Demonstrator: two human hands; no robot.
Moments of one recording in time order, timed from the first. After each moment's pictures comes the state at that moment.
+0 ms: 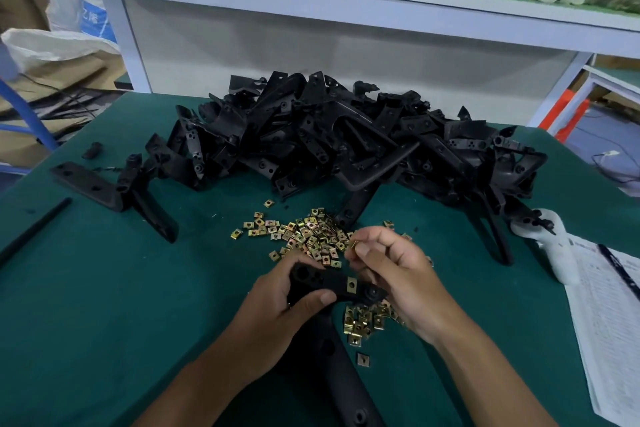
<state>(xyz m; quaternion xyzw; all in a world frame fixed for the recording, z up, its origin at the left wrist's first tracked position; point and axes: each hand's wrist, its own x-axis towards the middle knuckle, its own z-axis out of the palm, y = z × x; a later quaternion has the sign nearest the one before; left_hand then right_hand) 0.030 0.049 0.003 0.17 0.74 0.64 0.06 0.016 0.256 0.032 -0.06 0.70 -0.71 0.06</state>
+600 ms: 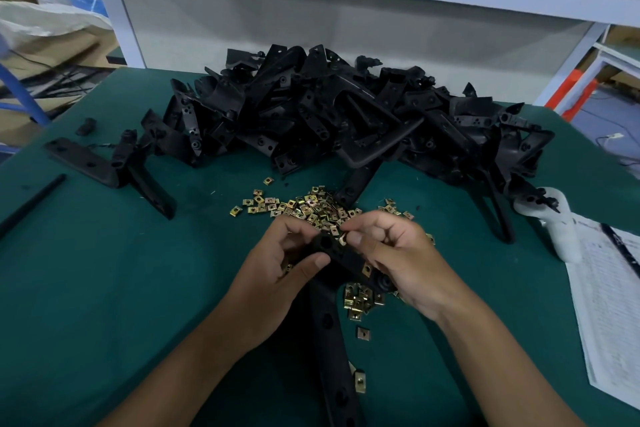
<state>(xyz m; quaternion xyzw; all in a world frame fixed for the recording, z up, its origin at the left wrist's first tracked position) 0.026 0.050 0.003 0.17 0.68 0.71 0.04 0.021 0.256 0.036 -0.09 0.69 -0.71 0.09</state>
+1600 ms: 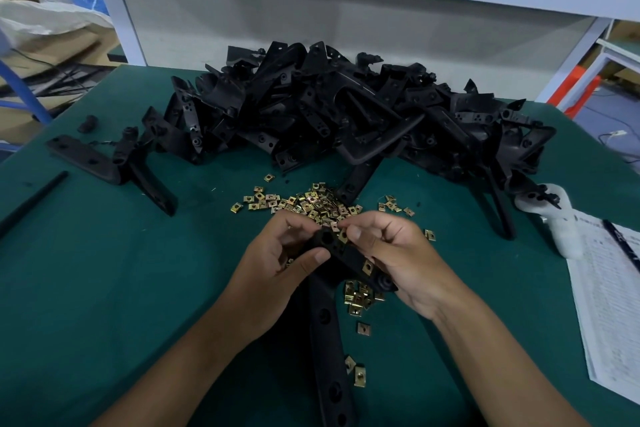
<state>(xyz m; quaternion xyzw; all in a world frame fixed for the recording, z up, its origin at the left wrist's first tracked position) 0.026 0.051 0.009 0.19 0.68 0.71 0.02 0.024 0.250 0.039 -0.03 0.65 -0.75 0.13</state>
